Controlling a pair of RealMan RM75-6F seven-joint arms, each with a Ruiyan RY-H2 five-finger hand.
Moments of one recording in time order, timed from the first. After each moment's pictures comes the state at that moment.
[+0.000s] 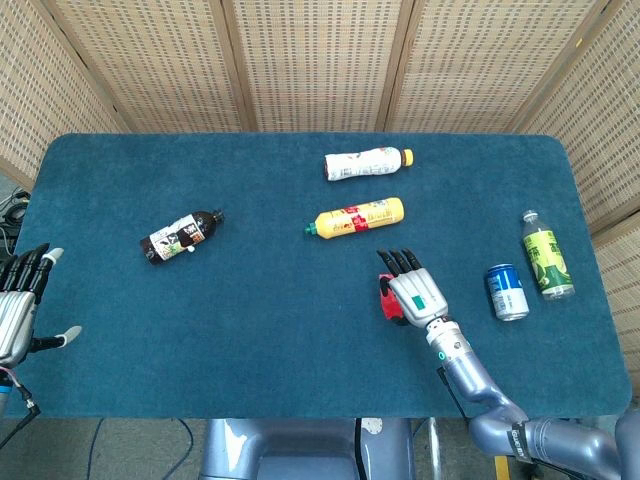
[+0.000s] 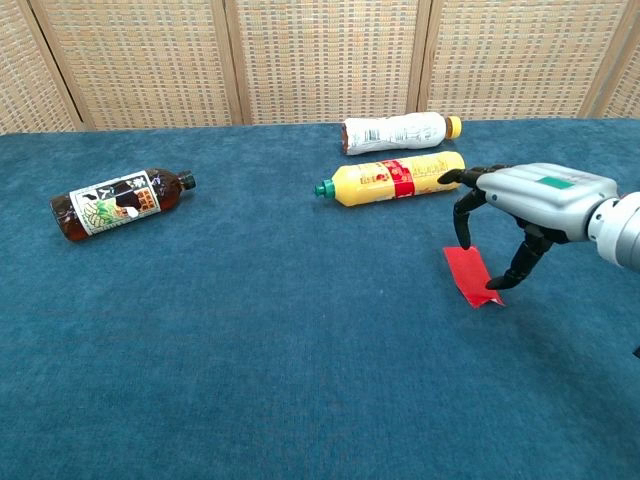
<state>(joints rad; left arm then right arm) -0.18 -0.97 -0.09 -1.88 1.34 1.39 0.18 0.66 -1.55 0.12 -1.43 -1.21 1.00 -0.40</state>
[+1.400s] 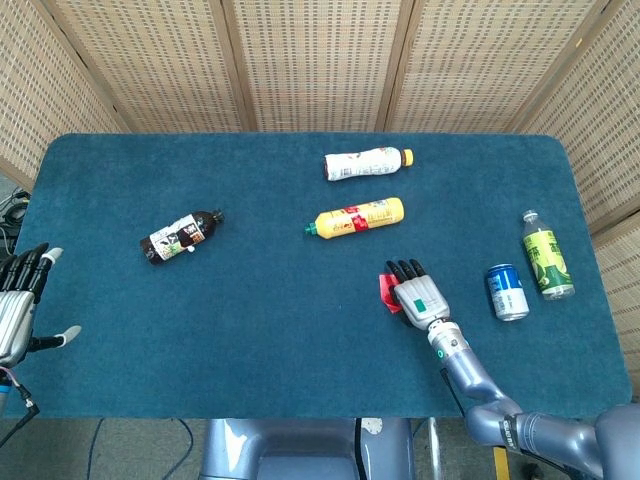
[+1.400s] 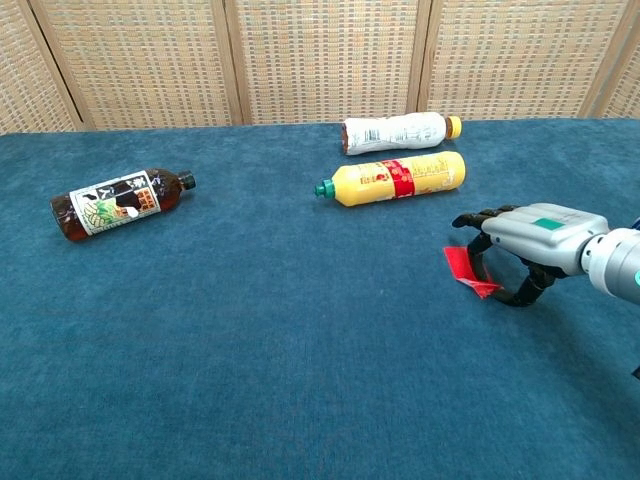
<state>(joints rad) -0.19 -0.96 -0.09 -1.88 1.34 1.39 0.17 0.68 -1.61 0.10 -1.30 -1.11 0.89 -0.47</state>
